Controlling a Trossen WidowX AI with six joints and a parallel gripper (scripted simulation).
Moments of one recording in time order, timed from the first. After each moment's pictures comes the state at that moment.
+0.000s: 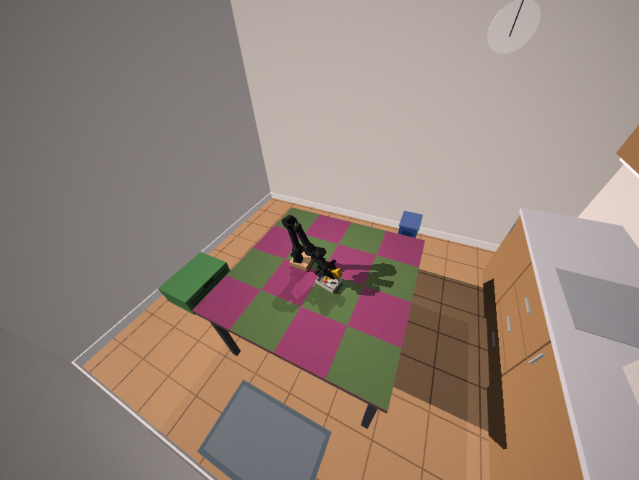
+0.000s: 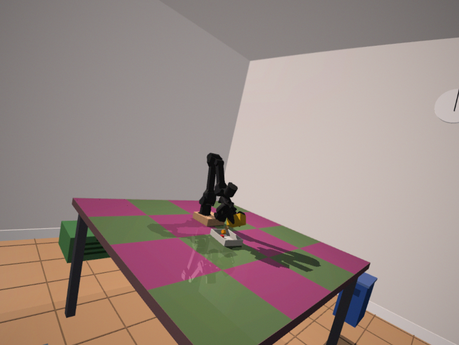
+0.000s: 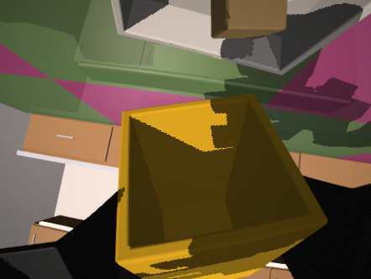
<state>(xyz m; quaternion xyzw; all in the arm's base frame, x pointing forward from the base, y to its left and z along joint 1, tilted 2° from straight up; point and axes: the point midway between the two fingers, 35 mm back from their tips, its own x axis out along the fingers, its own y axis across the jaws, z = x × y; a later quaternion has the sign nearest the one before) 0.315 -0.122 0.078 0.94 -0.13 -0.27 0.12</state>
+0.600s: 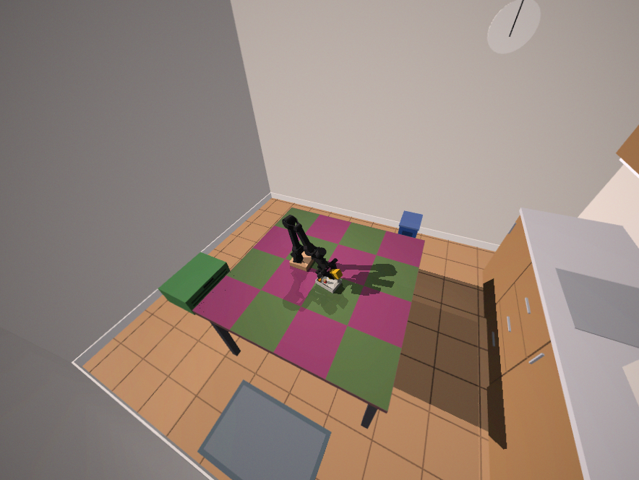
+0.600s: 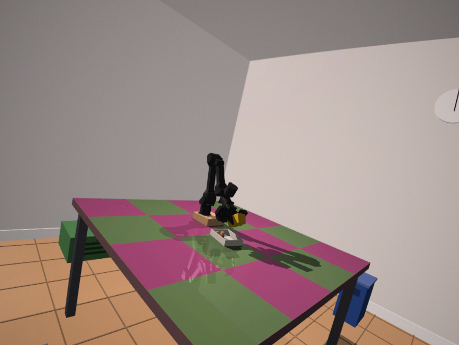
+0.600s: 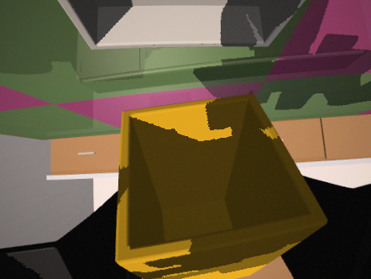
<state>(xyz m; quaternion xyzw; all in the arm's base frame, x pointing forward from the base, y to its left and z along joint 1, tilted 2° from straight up) 0.317 -0.122 0.079 0.95 -0.17 -0.25 0.01</state>
